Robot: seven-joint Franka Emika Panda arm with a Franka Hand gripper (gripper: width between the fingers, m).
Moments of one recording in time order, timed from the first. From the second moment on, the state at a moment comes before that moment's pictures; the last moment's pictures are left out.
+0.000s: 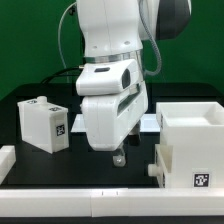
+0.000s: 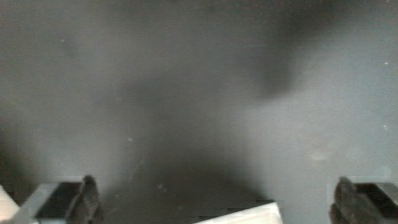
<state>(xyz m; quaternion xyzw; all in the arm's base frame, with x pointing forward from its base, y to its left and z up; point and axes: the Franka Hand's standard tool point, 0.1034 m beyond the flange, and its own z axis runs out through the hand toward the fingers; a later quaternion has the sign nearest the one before) 0.565 -0.008 0.035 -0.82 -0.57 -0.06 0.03</state>
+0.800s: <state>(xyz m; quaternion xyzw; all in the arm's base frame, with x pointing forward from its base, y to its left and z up) 0.538 -0.025 0.077 -0.86 -0.50 -0.07 0.01</state>
